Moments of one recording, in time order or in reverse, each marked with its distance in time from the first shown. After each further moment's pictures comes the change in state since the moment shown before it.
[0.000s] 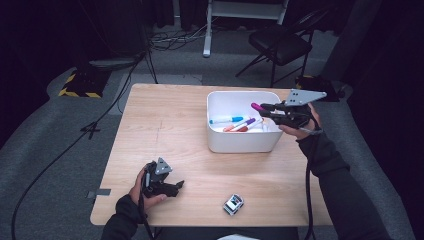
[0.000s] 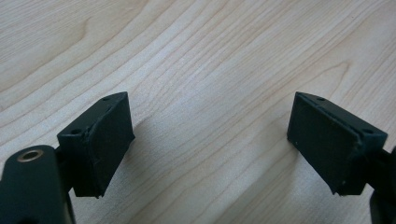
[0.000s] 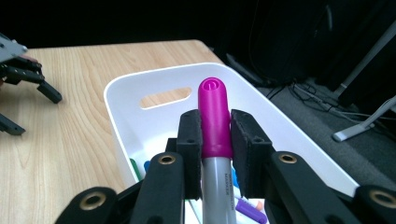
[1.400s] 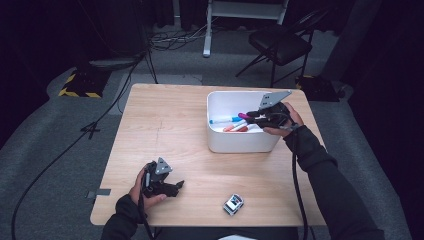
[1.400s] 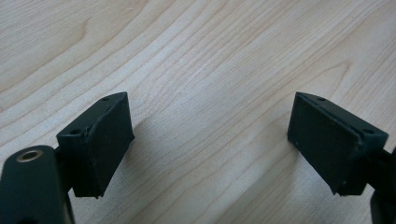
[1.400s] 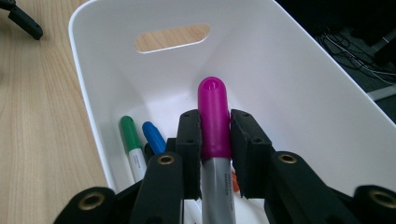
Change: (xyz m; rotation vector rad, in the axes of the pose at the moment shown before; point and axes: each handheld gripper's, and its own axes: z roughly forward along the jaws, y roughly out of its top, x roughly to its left) left arm 0.000 0.000 0.000 0.000 -0.002 0.000; right arm -0.002 -0.009 0.060 0.238 0.074 -0.046
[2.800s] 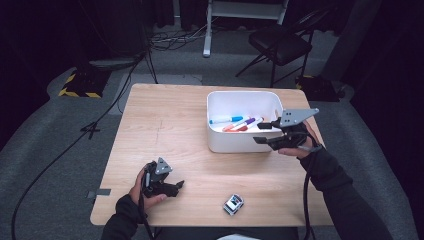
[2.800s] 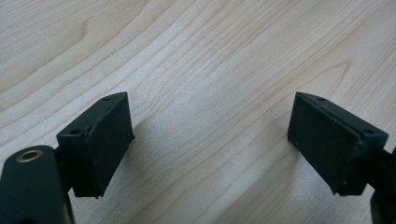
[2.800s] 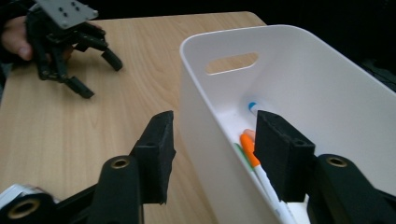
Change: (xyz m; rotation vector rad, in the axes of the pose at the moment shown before) left arm 0.000 0.000 0.000 0.000 0.001 0.000; right arm 0.050 -0.026 -0.056 -0.176 0.099 0.022
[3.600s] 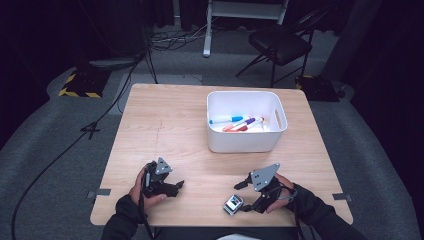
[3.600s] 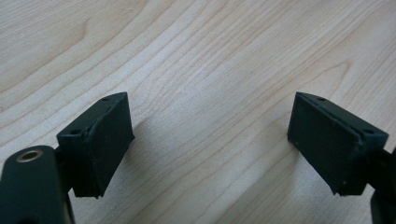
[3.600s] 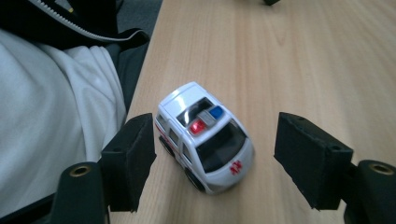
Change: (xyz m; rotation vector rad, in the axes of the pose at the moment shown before) left arm 0.000 0.000 0.000 0.000 0.000 -0.002; right arm 0.109 -0.083 0.078 0.130 0.470 -0.131
